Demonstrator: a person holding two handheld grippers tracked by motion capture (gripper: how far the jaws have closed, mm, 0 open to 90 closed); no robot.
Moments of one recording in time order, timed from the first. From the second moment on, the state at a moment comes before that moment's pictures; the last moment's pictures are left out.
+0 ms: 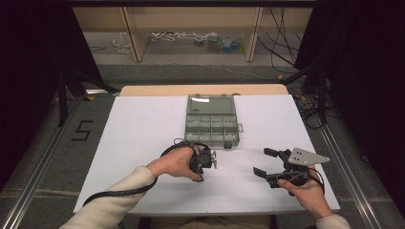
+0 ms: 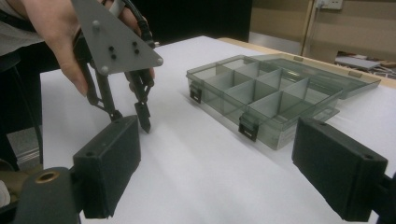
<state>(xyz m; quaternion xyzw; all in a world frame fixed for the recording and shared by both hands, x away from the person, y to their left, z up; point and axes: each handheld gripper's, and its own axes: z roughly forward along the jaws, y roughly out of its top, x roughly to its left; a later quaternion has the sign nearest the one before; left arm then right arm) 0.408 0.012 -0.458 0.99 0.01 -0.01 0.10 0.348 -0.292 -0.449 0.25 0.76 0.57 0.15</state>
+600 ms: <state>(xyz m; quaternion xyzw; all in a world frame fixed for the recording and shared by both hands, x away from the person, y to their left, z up) 0.407 0.014 -0.456 0.99 0.02 -0.02 0.10 0.347 -0.294 -0.448 0.25 0.77 0.57 0.16</state>
